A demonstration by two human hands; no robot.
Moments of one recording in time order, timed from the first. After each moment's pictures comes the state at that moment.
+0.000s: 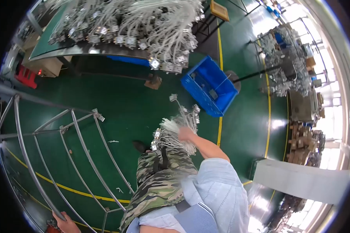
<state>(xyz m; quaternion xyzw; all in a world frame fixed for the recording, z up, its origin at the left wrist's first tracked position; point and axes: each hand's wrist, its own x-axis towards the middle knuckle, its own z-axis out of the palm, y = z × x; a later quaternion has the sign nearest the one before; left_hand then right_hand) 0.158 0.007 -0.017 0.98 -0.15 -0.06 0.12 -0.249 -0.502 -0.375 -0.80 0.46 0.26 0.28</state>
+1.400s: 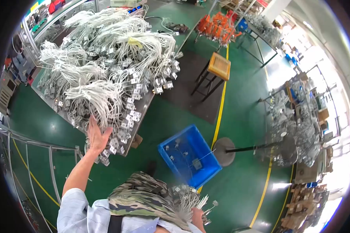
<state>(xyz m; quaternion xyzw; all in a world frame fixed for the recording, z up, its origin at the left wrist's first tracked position) 0.011 -0.790 -0.165 0.88 -0.36 -0.02 0.30 -0.692 -0.710 -0.433 -0.40 0.82 -0.01 0.42</state>
